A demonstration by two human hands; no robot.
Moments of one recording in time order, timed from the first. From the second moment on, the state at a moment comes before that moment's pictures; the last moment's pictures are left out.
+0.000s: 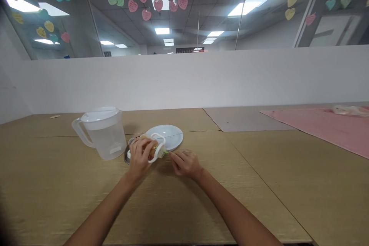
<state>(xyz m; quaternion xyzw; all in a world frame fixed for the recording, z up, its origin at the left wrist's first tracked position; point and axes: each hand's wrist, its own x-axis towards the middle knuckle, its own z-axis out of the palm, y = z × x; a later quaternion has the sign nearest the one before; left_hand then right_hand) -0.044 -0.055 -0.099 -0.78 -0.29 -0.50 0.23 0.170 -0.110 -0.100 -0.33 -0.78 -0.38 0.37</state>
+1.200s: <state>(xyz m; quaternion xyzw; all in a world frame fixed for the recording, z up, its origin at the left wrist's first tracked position) -0.058 -0.035 -0.089 -0.68 -0.46 -0.57 0.07 0.218 -0.070 -0.118 -0.69 -0.57 -0.14 0.42</state>
